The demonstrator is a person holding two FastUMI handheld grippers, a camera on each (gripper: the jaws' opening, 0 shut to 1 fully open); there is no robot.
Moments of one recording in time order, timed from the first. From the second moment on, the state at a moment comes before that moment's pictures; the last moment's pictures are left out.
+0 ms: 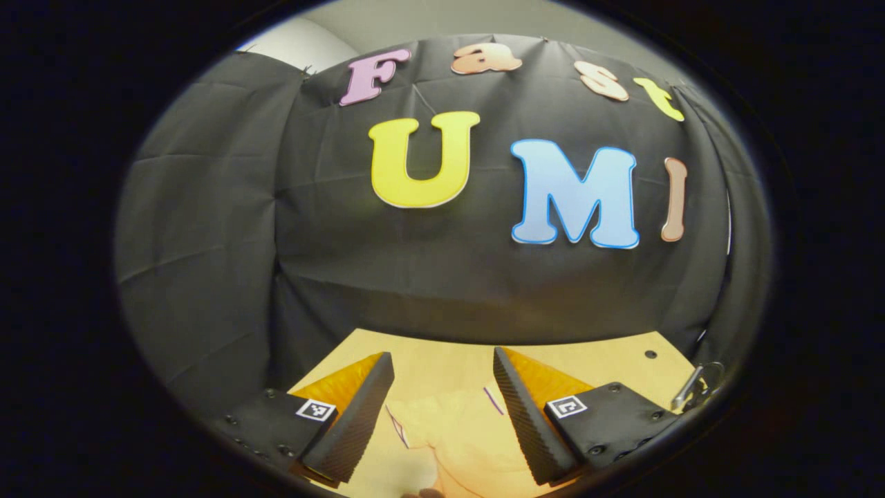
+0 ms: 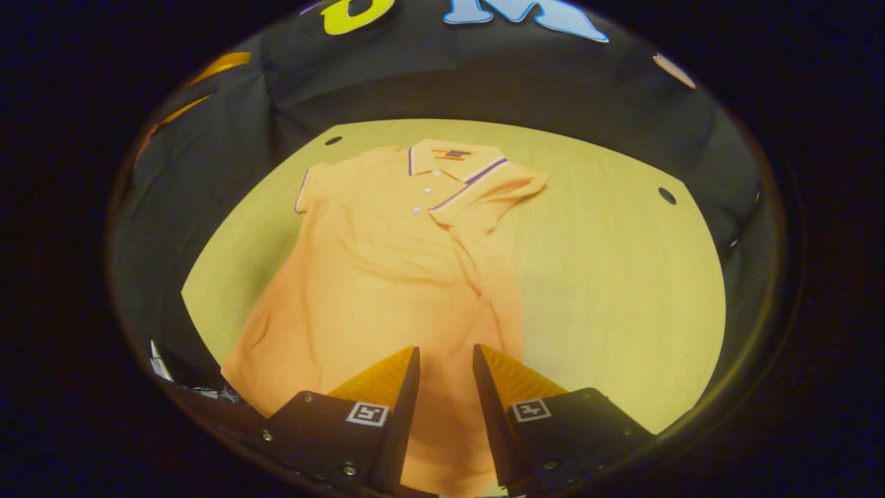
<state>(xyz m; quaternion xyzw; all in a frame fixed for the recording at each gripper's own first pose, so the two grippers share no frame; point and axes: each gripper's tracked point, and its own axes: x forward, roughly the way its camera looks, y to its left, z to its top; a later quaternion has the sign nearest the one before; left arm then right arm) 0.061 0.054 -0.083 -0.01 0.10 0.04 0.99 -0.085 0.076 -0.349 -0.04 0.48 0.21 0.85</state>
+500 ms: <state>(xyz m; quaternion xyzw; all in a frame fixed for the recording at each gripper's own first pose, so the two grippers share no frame) 0.089 0.087 -0.246 -0.05 0.26 0.07 0.96 -0.142 0.039 -0.353 0.00 0.52 0.16 0.84</state>
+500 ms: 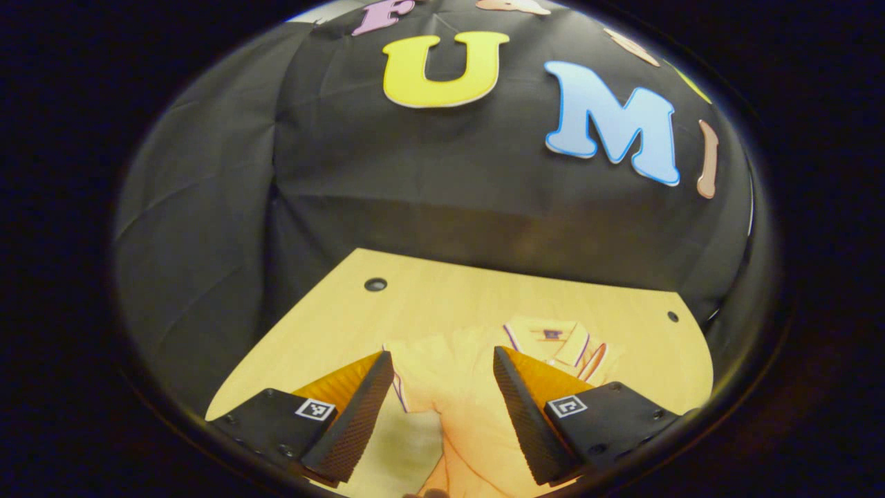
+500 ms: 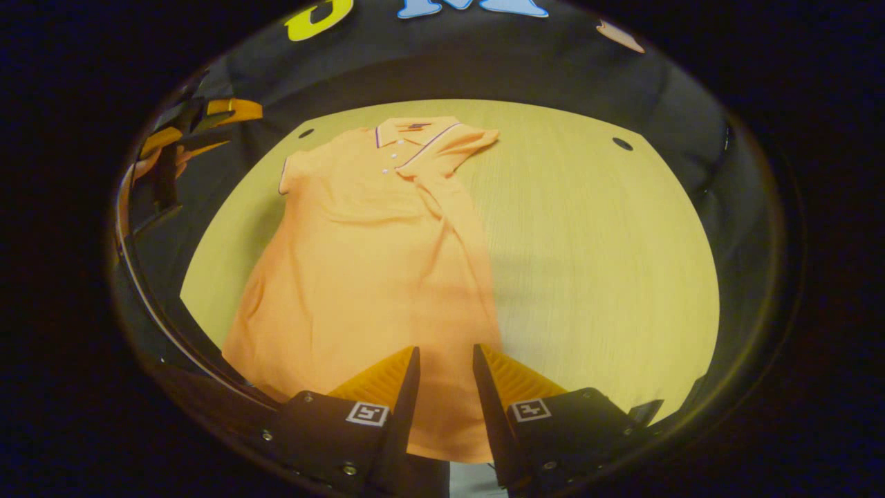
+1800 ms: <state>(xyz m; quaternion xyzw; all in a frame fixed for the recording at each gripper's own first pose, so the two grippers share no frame) 0.110 0.121 -0.423 -0.07 0.42 0.11 0.90 -0.170 0.020 -0.360 0.00 0.56 0.13 0.82</state>
